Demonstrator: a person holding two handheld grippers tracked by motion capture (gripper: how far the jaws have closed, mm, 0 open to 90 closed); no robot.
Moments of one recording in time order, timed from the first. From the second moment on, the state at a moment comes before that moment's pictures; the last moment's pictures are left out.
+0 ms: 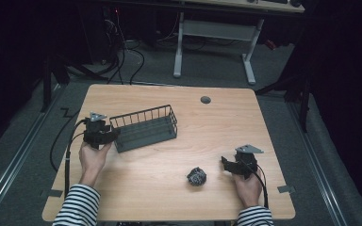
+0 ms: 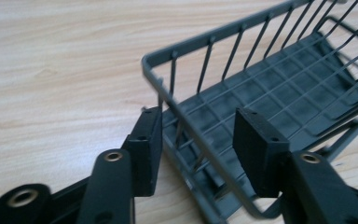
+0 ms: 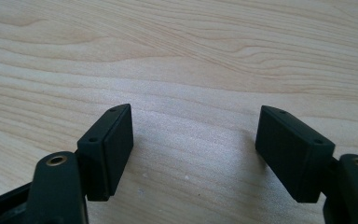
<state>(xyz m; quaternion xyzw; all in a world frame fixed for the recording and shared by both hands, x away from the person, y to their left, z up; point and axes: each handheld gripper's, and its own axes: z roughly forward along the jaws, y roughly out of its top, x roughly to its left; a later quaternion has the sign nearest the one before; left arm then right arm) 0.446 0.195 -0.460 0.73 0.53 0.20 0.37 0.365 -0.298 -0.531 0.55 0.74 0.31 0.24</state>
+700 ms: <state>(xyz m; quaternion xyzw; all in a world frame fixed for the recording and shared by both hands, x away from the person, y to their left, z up) 0.429 0.190 -0.463 0.74 0.51 0.20 0.38 0.365 -0.298 -0.531 0.55 0.74 0.31 0.24</state>
